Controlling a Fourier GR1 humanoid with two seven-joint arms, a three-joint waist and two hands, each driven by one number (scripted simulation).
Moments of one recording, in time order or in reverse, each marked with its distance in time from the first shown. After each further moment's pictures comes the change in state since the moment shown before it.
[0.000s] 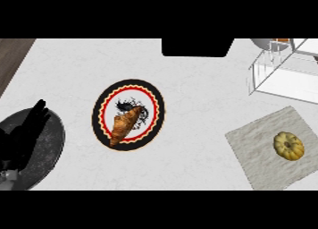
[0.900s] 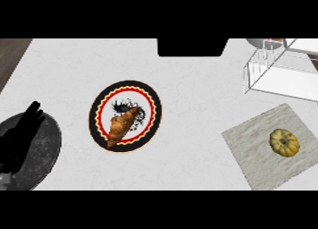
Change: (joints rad) left arm 0.023 0.007 0.019 -0.037 0.001 -0.001 0.028; right arm 0.006 -0.356 -0.273 0.115 -0.286 0.326 0.047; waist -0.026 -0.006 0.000
